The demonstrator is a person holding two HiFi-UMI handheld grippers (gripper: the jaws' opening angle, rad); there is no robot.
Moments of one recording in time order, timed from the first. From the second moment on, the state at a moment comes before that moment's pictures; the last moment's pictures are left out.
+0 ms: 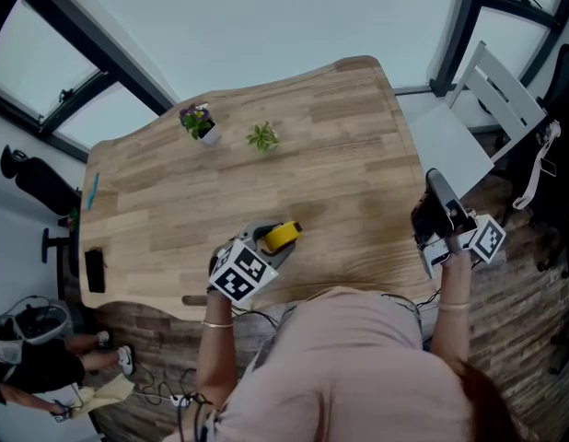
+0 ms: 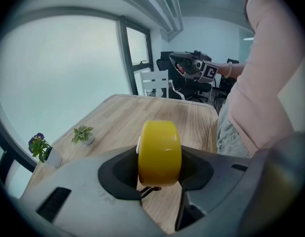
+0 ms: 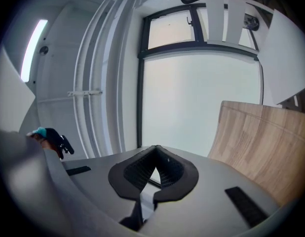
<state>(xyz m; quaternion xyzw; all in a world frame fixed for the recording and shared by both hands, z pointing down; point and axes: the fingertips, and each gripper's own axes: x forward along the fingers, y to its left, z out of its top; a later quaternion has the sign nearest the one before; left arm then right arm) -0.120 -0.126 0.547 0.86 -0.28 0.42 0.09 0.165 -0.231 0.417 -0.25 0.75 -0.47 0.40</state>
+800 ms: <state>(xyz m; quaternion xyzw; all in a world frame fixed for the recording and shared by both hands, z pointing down) -0.141 -0.136 0.529 0.85 -0.34 0.38 0.12 0.128 -0.233 0.430 -0.35 0.83 -0.36 0.22</state>
